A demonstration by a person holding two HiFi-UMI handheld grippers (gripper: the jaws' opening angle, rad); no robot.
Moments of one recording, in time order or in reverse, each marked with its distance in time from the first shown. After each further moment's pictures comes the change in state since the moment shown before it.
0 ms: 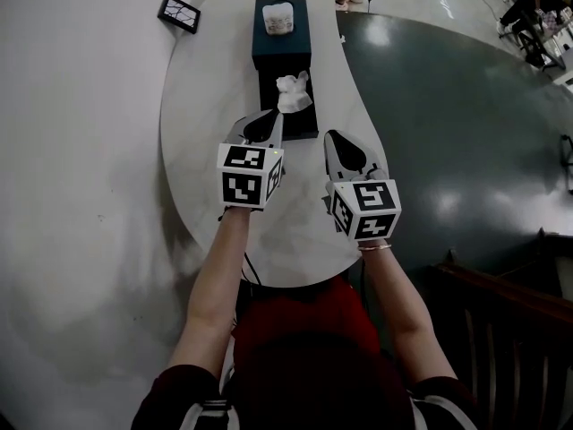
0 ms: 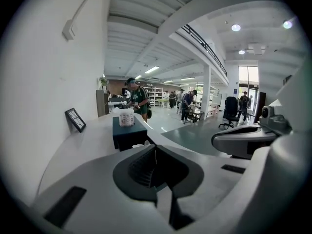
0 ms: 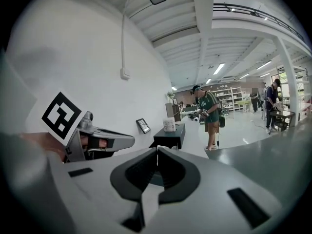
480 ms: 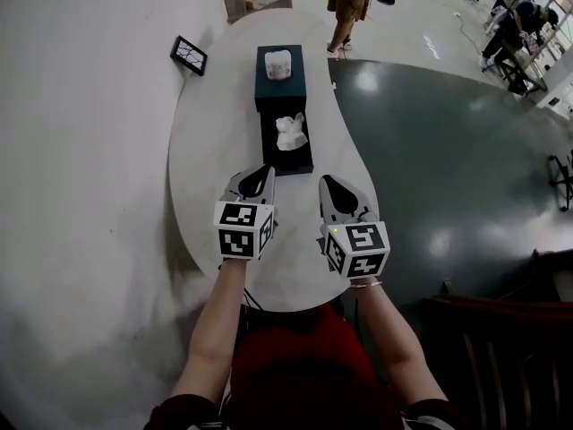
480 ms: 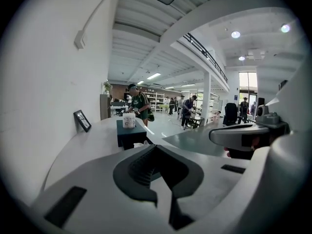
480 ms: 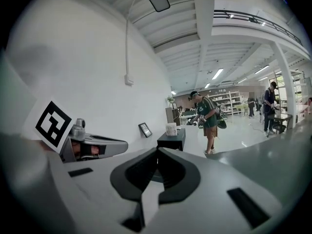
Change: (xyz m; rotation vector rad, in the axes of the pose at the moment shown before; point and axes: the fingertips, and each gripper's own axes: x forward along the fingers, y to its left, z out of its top) left arm -0.056 -0.010 -0.008 -0.031 -0.070 0.010; right arm -0.038 0.024 0.009 -0.004 -0.047 -0.017
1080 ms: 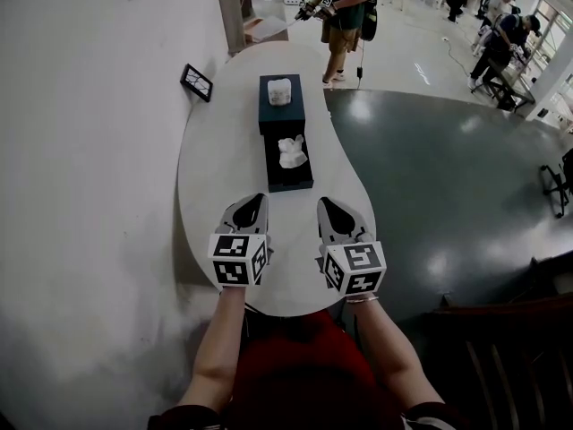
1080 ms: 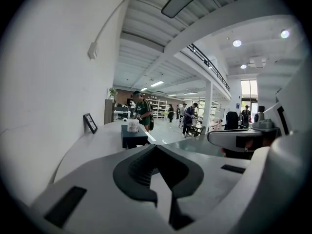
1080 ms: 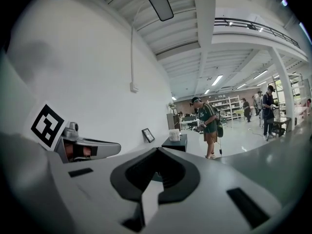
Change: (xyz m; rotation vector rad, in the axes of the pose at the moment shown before) left arm -0.067 -0.004 -0.001 -0.052 -0.093 0.019; right arm -0.041 0.031 0.009 -0.011 -0.073 -0.004
